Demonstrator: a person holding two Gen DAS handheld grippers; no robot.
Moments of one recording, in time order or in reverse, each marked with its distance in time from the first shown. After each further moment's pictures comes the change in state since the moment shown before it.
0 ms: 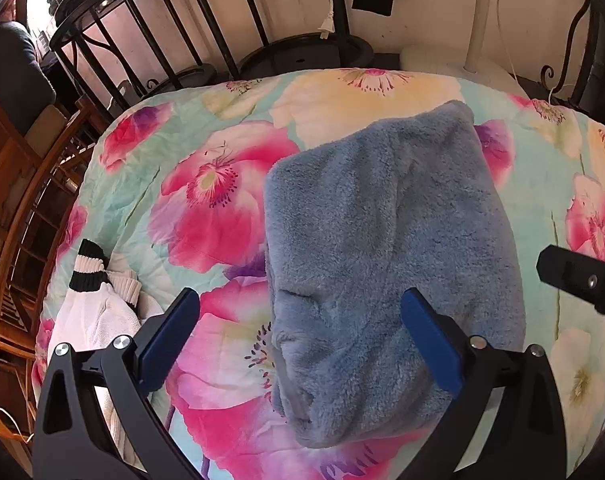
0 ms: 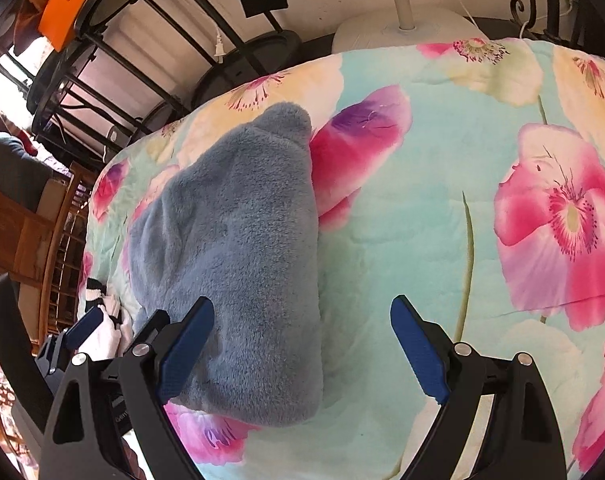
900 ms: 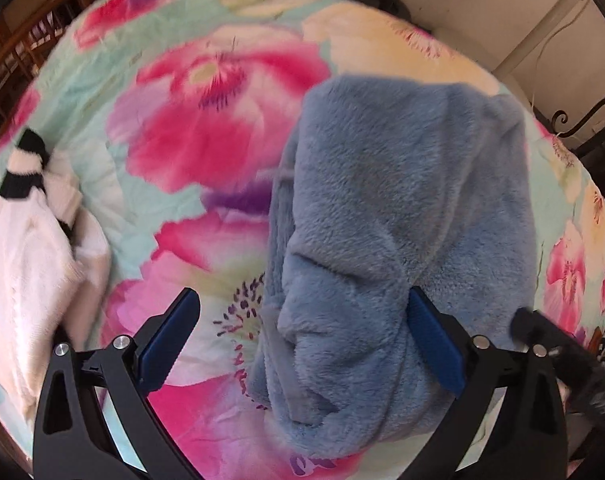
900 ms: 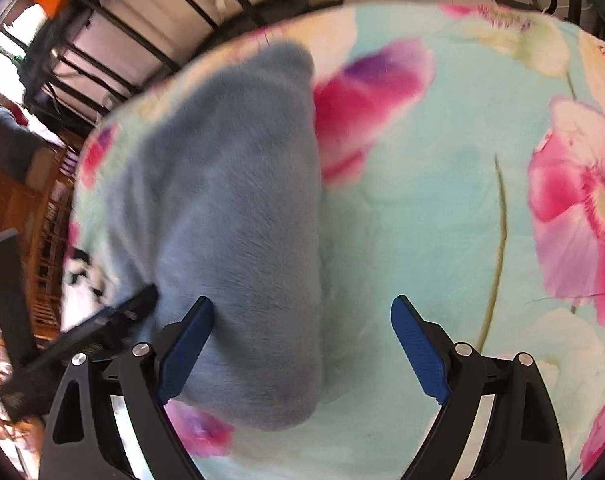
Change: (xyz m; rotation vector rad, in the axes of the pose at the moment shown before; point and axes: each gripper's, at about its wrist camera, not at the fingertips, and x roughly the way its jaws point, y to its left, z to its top) left arm 0.064 0.049 -0.015 -0.274 0.256 -0.250; right arm 0.048 0.004 -0.017 -0.043 0.124 -0.017
